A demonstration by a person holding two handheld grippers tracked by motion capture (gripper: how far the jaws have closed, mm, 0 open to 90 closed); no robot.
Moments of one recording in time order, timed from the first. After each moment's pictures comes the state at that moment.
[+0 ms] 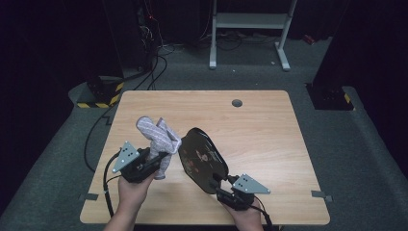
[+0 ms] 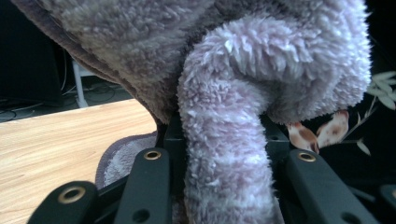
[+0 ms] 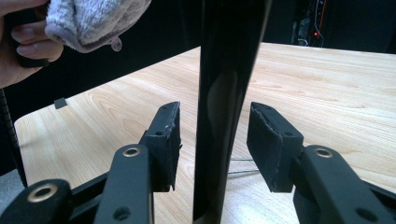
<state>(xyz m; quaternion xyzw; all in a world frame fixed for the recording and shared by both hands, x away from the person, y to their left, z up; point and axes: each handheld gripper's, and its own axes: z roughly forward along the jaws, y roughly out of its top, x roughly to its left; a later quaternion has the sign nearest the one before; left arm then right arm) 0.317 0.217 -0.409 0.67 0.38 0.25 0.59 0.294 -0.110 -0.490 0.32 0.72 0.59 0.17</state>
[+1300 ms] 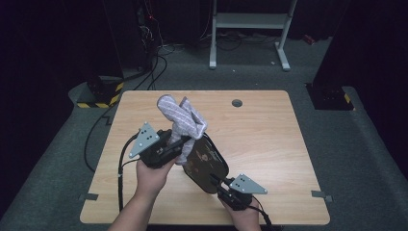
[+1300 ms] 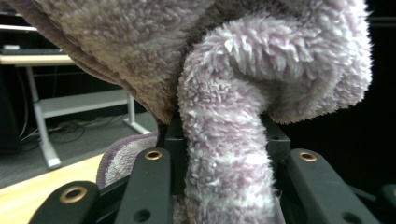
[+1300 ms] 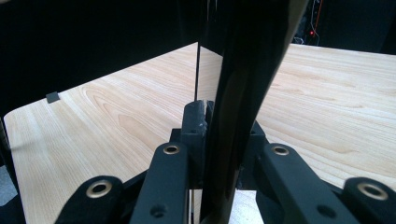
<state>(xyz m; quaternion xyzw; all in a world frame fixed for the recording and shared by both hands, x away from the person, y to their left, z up) 0.331 0.155 -0.341 0.66 0.30 0.25 0.64 0.295 -0.104 -0.491 0.31 0.73 0.58 0.18</state>
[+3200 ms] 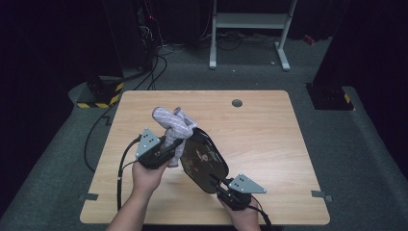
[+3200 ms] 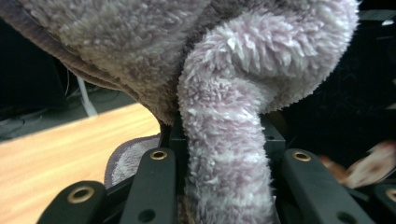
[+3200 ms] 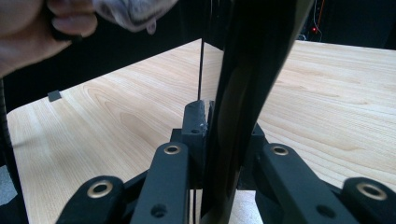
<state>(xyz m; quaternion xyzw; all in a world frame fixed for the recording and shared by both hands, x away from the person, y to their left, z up) 0.351 0.176 -0.394 0.70 0.35 0.28 0.56 0.295 -0.102 -0.492 0.32 0.73 0.58 0.17</state>
